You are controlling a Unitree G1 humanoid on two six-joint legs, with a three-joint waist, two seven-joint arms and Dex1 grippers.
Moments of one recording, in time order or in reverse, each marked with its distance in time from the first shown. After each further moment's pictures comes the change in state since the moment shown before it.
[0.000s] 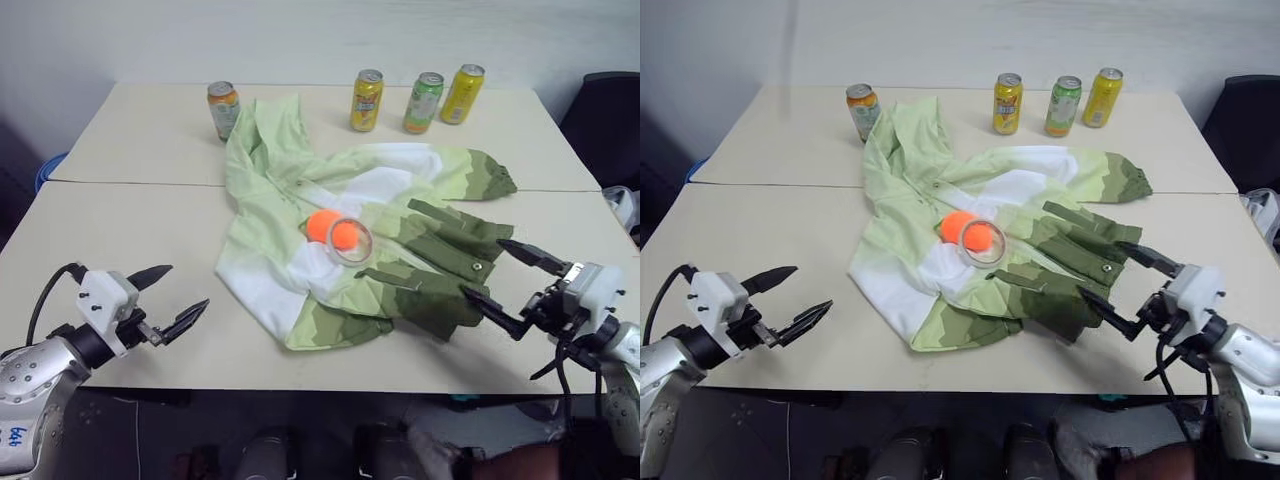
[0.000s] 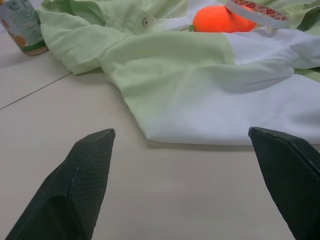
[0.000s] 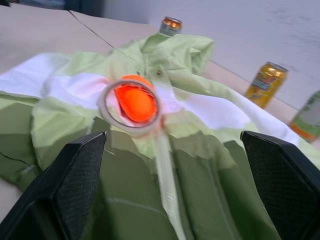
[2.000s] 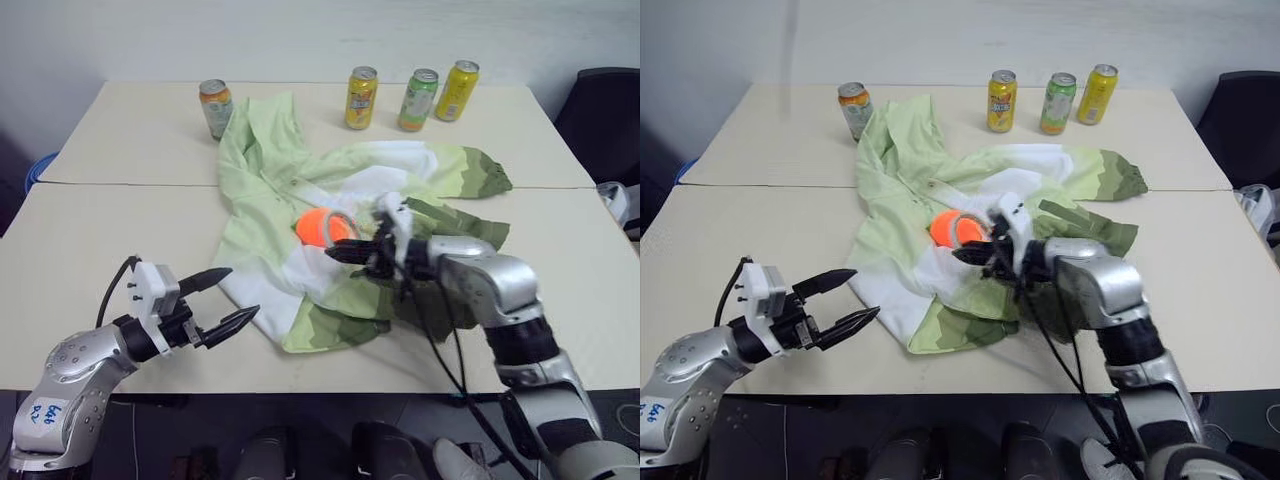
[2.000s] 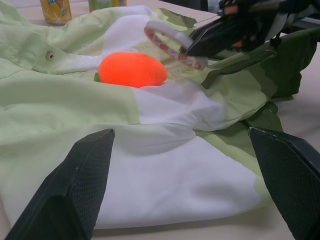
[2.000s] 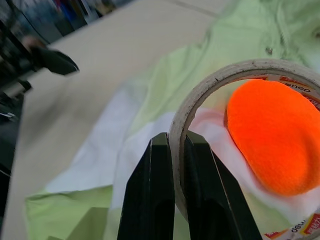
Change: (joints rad) left arm -0.106 -0.047 -0.134 -0.085 -0.172 0.172 -0.062; right arm -0.700 0.218 0.327 0.195 0.063 0.880 -0.044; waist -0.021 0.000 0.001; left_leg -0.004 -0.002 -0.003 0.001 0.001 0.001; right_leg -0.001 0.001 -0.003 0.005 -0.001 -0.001
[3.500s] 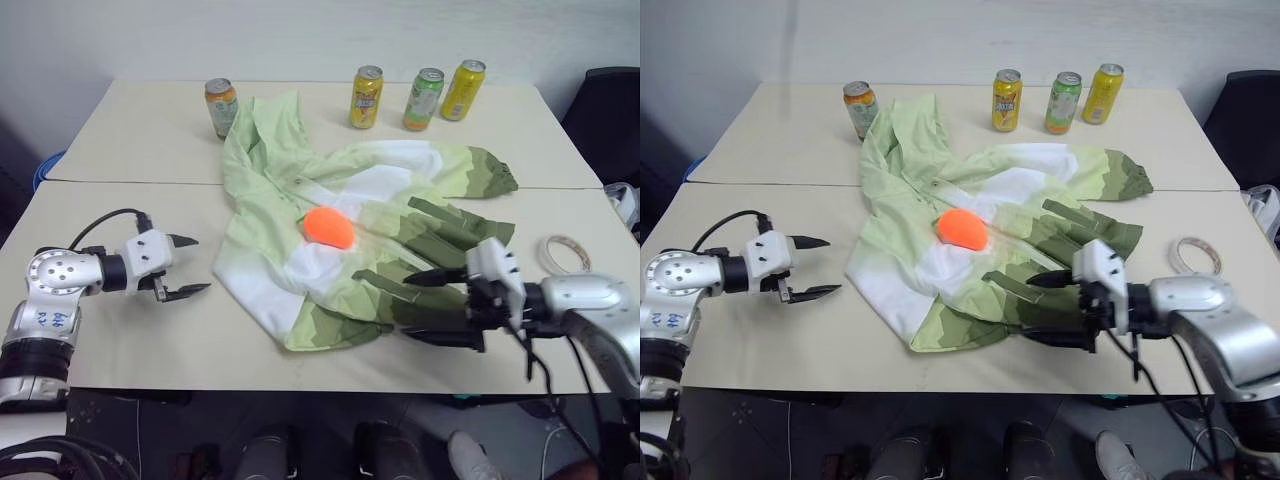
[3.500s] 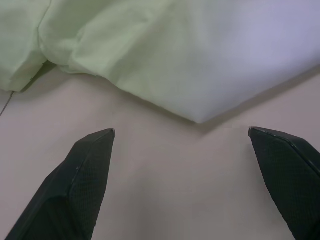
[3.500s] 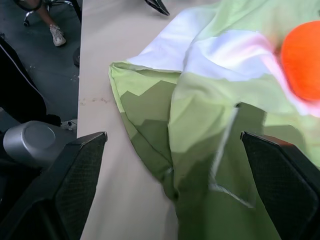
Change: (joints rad) left arm -0.657 0.211 -0.307 1.074 0.572 -0.758 -0.344; right arm 0.396 -0.408 0.046 -0.315 -0.051 -0.262 0.180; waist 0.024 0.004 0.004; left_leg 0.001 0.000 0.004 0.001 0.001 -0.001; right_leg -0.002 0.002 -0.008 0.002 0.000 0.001
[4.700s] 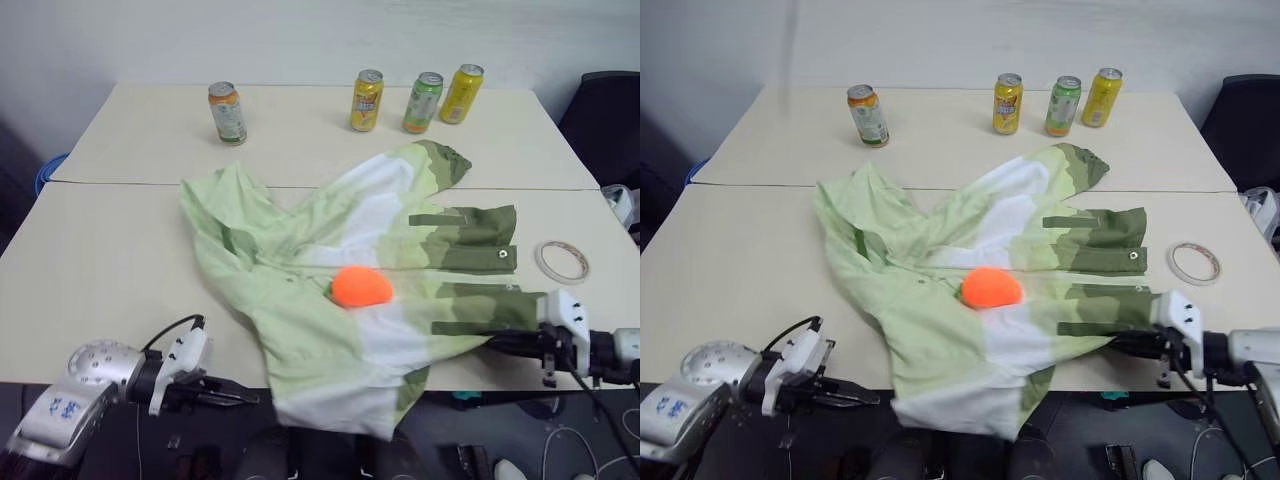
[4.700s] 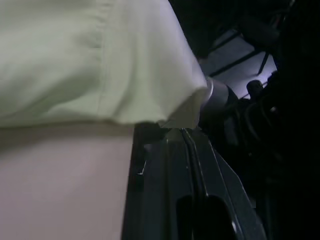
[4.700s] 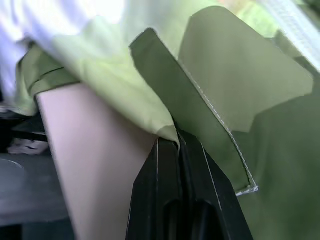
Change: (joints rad) left arm 0.791 -0.003 0.068 -1.076 -0.481 0.729 -0.069; right arm 0.209 -0.101 -0.270 0.564 -0.150 -0.476 0.252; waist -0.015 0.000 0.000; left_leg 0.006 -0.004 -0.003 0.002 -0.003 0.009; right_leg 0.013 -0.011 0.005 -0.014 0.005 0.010
